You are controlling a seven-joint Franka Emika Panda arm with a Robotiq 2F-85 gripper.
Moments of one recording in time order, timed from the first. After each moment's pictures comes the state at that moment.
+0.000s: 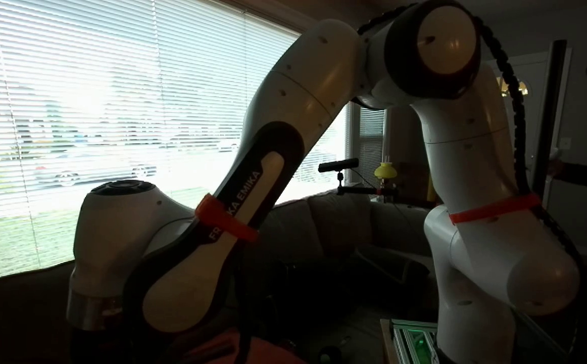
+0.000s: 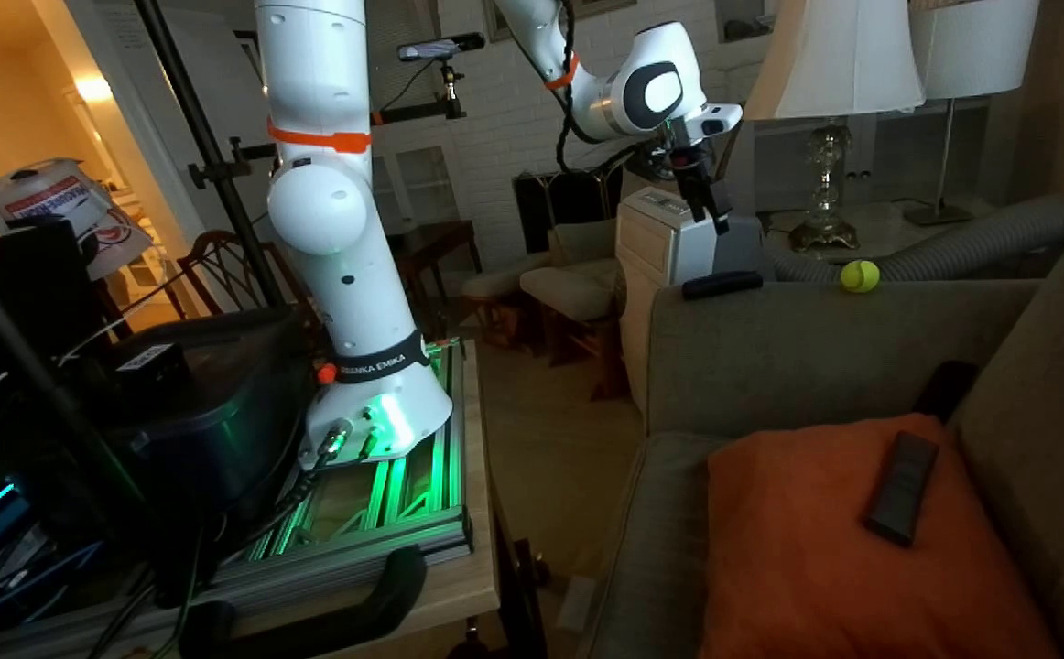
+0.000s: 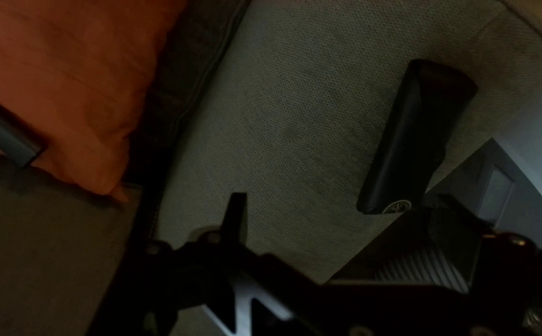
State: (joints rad) arm 0.17 0.26 0.13 -2.20 -0.19 2.71 0.45
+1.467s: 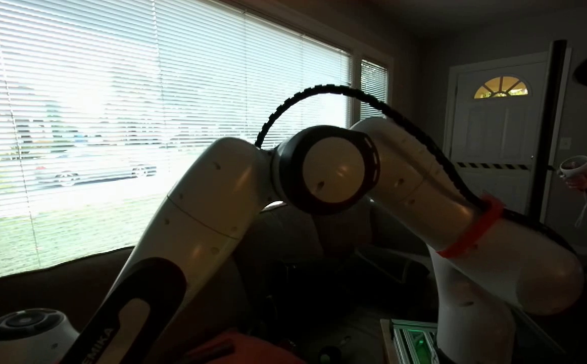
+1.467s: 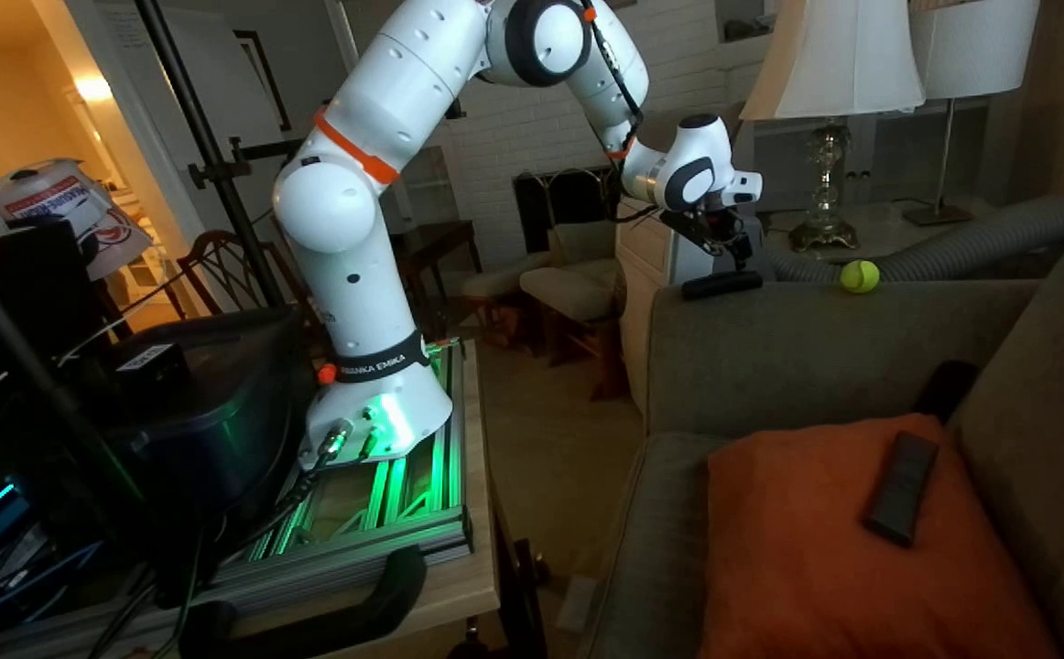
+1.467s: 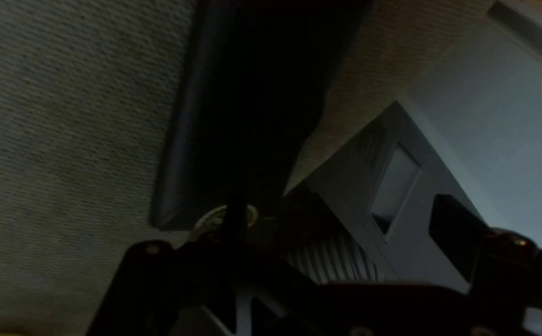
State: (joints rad) arm 0.26 0.88 0.19 -1.62 0.02 2.88 0.18
